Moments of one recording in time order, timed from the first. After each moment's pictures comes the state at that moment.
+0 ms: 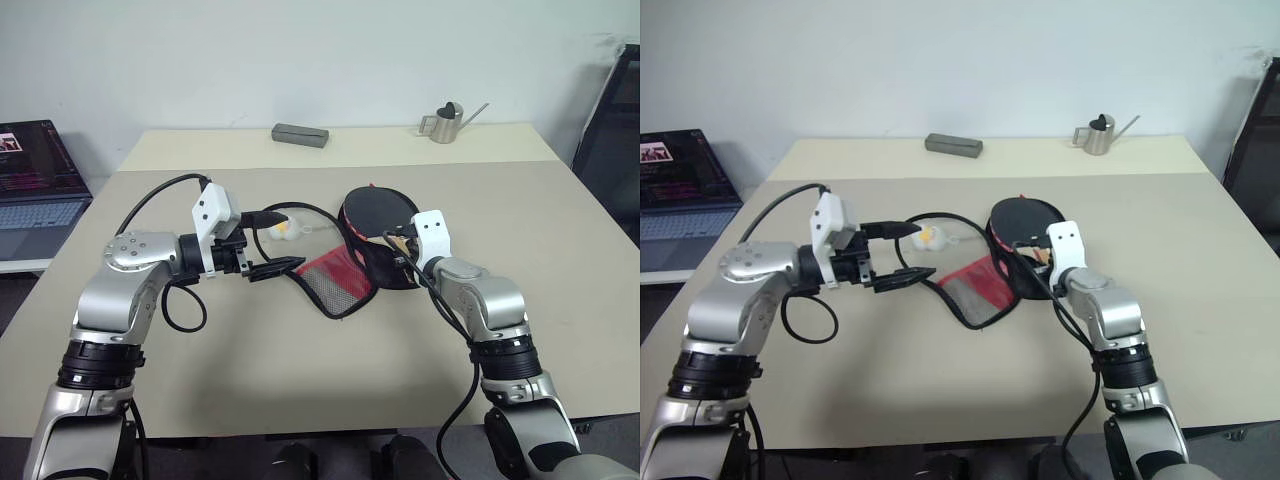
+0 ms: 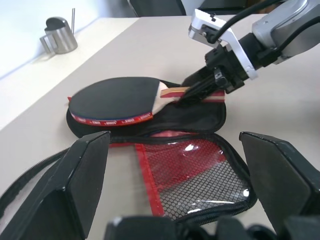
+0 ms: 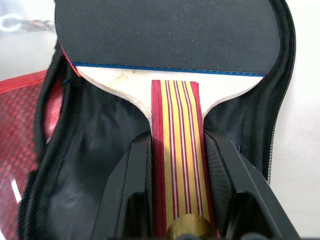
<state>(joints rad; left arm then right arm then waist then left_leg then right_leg) -0.54 0.72 0.04 -0.03 -0.43 0.37 -1.11 -0.65 -0.17 0.03 0.04 0.16 0.97 0.13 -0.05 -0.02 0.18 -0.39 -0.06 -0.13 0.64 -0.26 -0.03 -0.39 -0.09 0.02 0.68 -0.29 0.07</state>
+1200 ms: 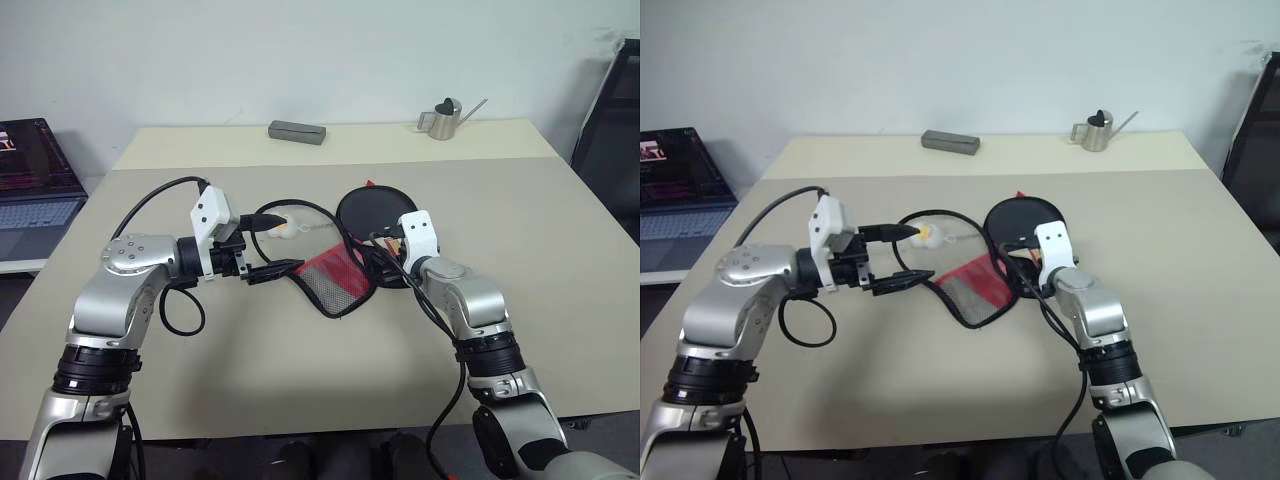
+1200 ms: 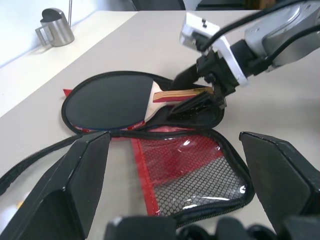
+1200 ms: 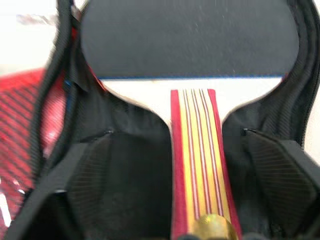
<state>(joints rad) -0.52 0.74 0.05 -0.05 -0.43 0.38 -1.10 -0.66 -0.11 0.04 0.03 0.12 0.95 0.13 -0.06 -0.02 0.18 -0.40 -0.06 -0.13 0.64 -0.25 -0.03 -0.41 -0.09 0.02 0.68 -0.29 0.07</state>
